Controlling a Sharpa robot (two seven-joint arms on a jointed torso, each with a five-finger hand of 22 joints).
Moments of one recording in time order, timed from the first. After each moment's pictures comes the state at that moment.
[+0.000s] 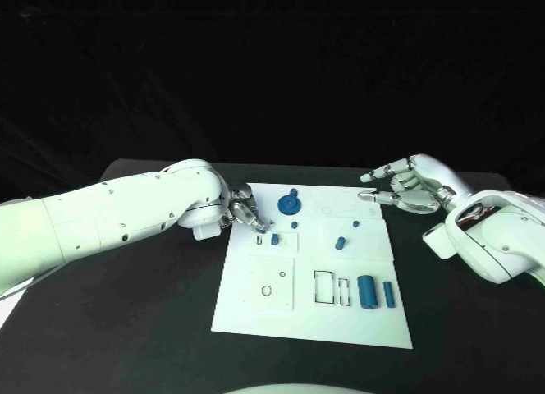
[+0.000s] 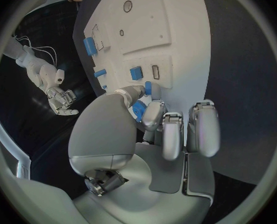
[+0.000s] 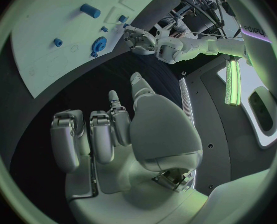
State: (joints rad) left arm 1.29 -0.71 -0.06 1.37 -0.97 0.14 -0.54; left_hand 1.25 -0.20 0.56 0.18 0.34 0.94 0.06 0.60 0.60 1.39 -0.03 1.21 1.16 1.47 -0.08 1.57 1.31 0.05 1.46 0.03 1.44 1.31; right arm 1.20 -0.98 0.01 1.64 -0.96 -0.42 0.10; right_hand 1.30 -0.06 0.00 0.13 0.17 0.99 0.15 0.07 0.08 1.47 0.06 1.36 1.31 1.46 -0.02 1.56 1.31 0.02 1.47 0.09 1.55 1.31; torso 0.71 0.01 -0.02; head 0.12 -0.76
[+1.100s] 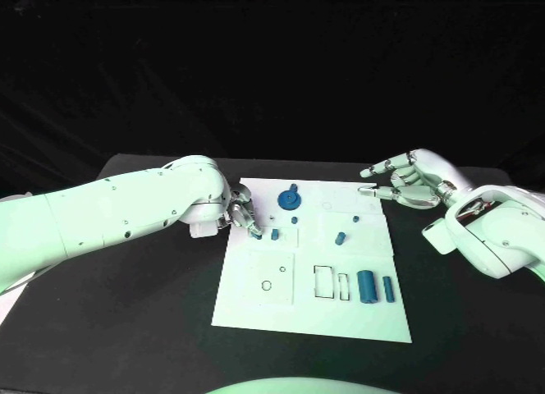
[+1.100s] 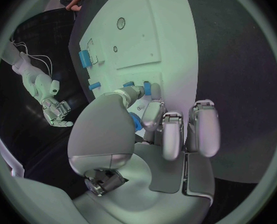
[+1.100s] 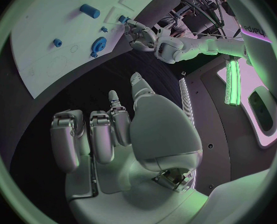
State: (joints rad) left arm 1.29 -0.70 -0.06 1.37 -0.99 0.24 -0.60; left_hand 1.24 -0.21 0.56 0.17 0.39 0.95 0.06 0.60 0.59 1.40 -0.03 1.21 1.15 1.47 -0.08 1.57 1.31 0.05 1.46 0.03 1.44 1.31; right arm 1.20 -0.98 0.01 1.64 -0.96 -0.42 0.10; right_hand 1.30 -0.06 0.00 0.13 0.17 0.99 0.15 0.07 0.08 1.47 0.06 1.36 1.31 1.46 -0.02 1.56 1.31 0.02 1.47 0.09 1.55 1.31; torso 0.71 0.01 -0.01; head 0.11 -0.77
